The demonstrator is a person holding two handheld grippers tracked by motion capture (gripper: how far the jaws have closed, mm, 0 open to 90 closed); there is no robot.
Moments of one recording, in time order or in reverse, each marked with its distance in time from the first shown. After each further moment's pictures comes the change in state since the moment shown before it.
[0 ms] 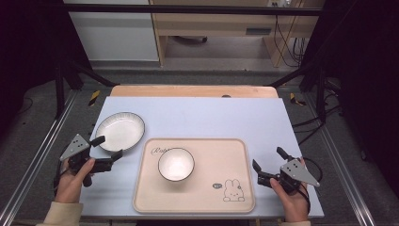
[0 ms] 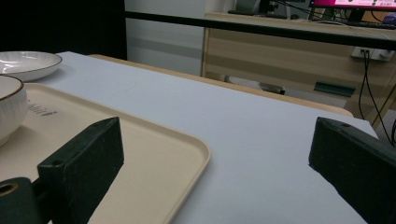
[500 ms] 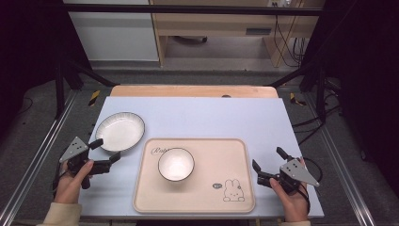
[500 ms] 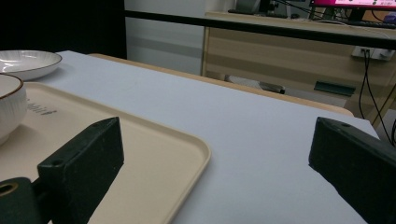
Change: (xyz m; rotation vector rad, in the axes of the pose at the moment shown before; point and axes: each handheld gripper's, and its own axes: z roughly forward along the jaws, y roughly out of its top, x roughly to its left) left arm 0.008 -0.014 0.000 0.016 0.017 -0.021; right arm 0.000 0.000 0.000 0.004 0.000 0.003
